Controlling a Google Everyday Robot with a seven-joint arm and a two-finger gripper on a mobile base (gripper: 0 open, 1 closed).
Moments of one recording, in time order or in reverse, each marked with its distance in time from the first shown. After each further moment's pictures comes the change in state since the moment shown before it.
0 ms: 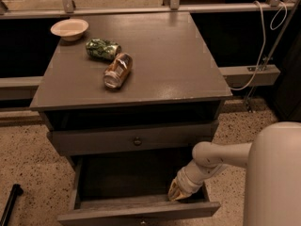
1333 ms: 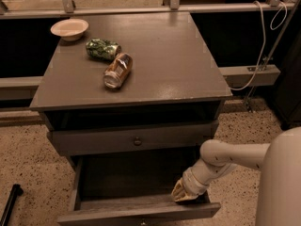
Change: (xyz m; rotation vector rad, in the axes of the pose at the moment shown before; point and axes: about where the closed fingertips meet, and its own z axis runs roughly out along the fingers) arm -0.011 0.030 -0.026 -0.058 -0.068 0.034
